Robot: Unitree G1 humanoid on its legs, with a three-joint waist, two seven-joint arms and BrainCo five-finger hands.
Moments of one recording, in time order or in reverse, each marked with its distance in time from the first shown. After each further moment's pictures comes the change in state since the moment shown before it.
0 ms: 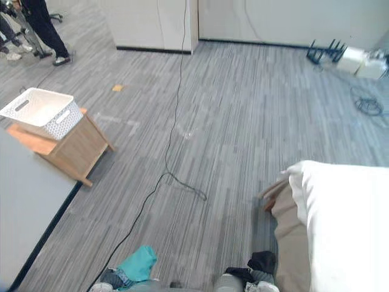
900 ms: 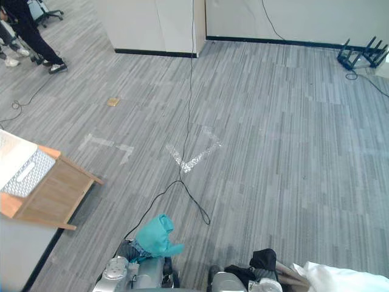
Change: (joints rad) left arm -0.055 -0.117 0.029 -0.117 -0.061 -0.068 -0.005; right arm -0.119 -0.058 0.052 0.081 -0.024 0.005 -0.012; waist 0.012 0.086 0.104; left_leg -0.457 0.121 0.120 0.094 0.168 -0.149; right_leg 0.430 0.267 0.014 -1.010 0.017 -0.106
